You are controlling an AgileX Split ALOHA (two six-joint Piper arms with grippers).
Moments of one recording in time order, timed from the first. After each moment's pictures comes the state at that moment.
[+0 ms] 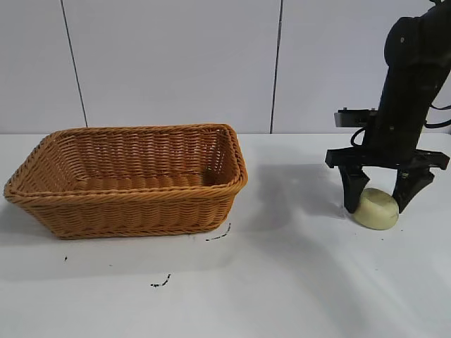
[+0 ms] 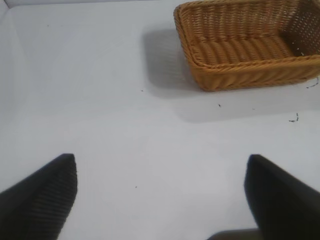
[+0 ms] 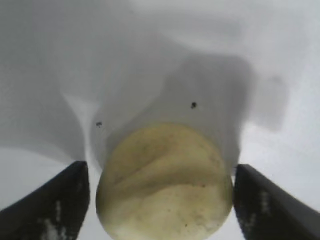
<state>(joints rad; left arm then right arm) -0.06 0.00 -0.50 0.04 1.06 0.03 0.08 2.24 -1.58 0.05 0.94 -0.04</state>
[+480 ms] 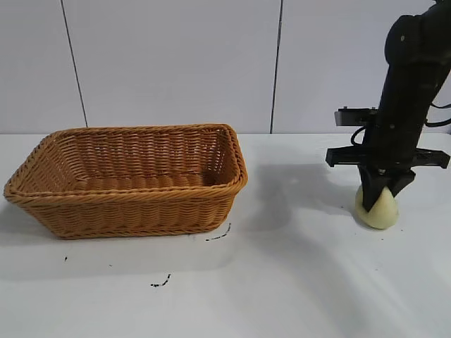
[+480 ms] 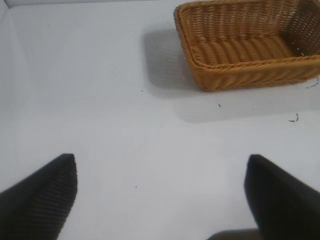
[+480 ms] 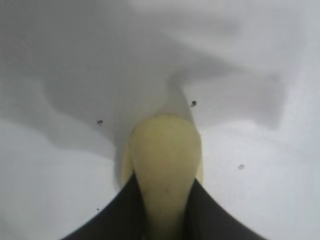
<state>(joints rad) -0.06 0.00 -0.50 0.04 1.06 0.03 0.08 2.23 -1.60 0.06 0.98 -0.04</state>
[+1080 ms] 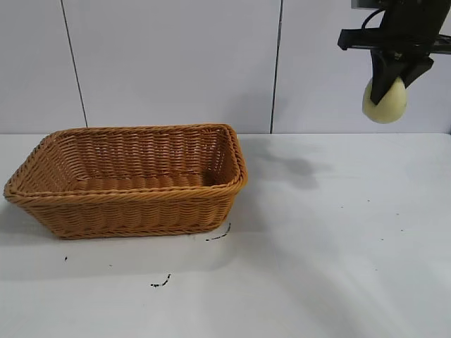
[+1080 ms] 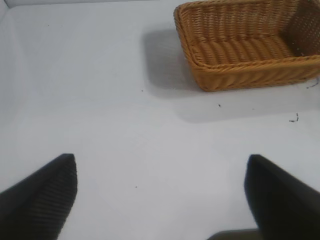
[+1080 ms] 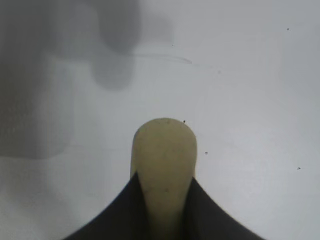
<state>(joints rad) -0.06 0.00 -0.50 0.04 1.06 0.03 0.08 2.06 -1.89 0.06 1.20 -0.04</state>
